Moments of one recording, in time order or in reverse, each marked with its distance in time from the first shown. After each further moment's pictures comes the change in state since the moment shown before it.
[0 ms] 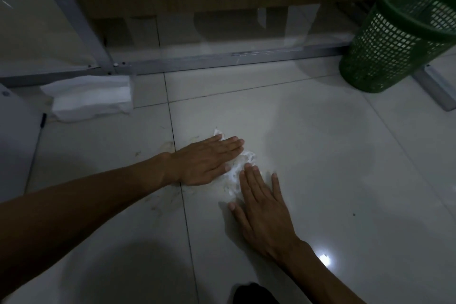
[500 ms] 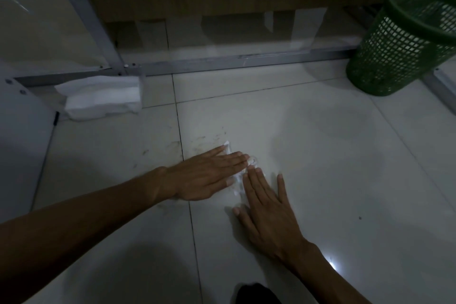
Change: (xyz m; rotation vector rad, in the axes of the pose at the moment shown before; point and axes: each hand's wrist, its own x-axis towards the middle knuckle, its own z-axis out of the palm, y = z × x) left_hand -0.026 0.020 0.014 -0.051 0.054 0.010; right_hand -0.003 0.005 0.000 0.018 0.009 -0.065
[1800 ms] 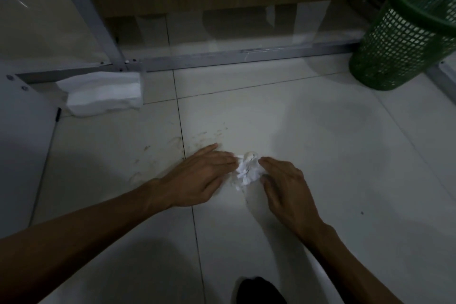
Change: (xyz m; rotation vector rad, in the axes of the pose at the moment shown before) left_hand -0.020 0.019 0.002 -0.052 0.282 -0.056; right_hand 0.013 0.028 -0.030 0.367 0.462 -0.027
